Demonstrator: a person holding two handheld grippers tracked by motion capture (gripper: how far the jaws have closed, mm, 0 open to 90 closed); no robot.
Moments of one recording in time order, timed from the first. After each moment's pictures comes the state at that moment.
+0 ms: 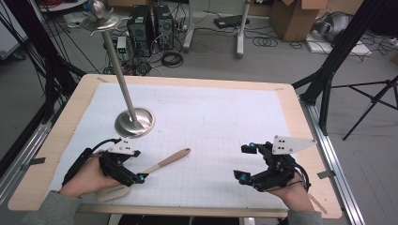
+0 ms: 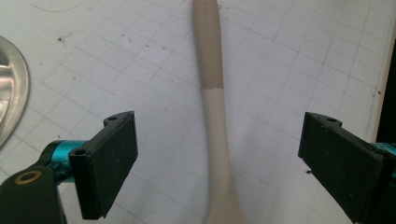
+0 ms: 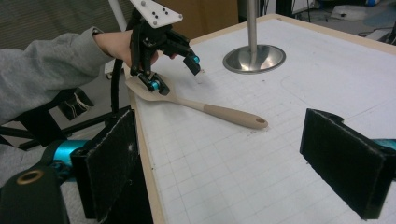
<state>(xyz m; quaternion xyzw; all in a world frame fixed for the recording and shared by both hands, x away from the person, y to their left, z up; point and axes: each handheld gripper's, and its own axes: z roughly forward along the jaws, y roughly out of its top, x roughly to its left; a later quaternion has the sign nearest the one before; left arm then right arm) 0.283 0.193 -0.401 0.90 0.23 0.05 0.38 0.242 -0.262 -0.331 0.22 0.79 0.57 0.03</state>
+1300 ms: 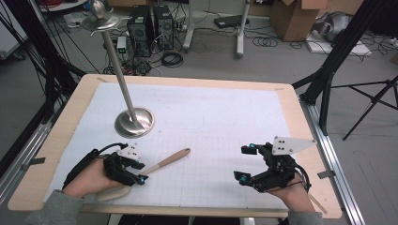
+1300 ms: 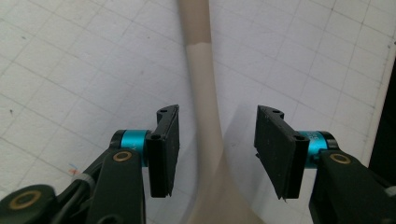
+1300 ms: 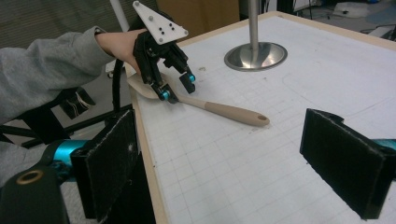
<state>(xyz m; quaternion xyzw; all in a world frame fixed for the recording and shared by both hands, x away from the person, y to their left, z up) 0.284 0.185 -0.415 0.93 0.21 0.03 0.30 0.241 -0.262 -0.332 0.22 0.79 0.57 0.03</state>
